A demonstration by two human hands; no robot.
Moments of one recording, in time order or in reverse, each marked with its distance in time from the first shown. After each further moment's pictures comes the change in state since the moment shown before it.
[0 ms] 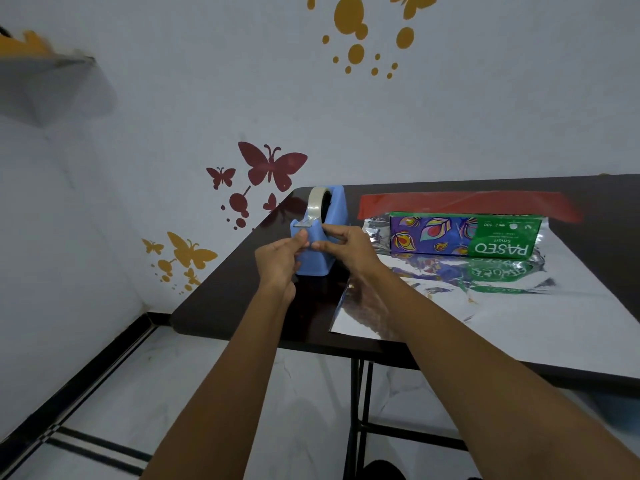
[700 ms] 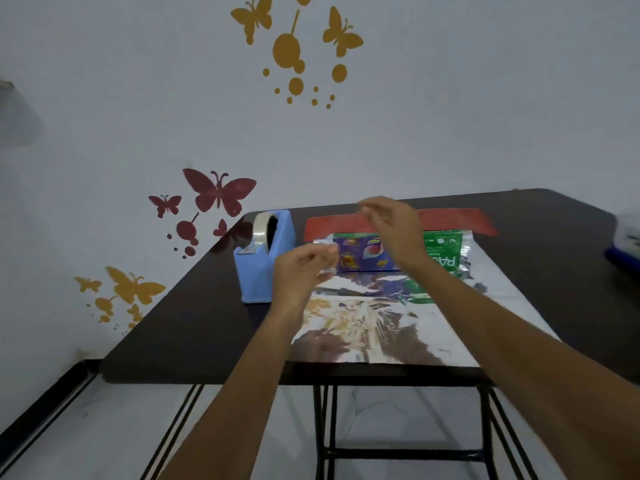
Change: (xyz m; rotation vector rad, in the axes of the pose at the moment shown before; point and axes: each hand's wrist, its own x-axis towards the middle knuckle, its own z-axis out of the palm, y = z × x) left_hand -0.052 -0.004 0.065 0.062 -0.470 0.211; right_hand -0.035 -0.047 -0.139 -0.375 0.412 -0.215
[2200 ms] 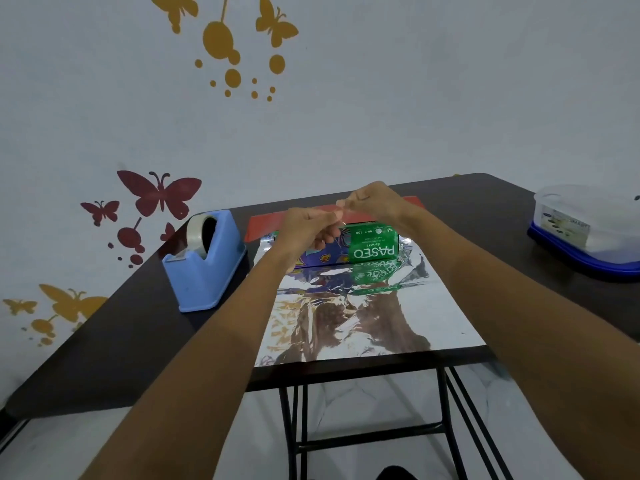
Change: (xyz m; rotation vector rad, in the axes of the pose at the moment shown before) left_hand 0.068 0.001 0.087 0.193 -0.363 -0.012; right_hand 0.028 0.014 -0.082 -0.001 -0.365 0.372
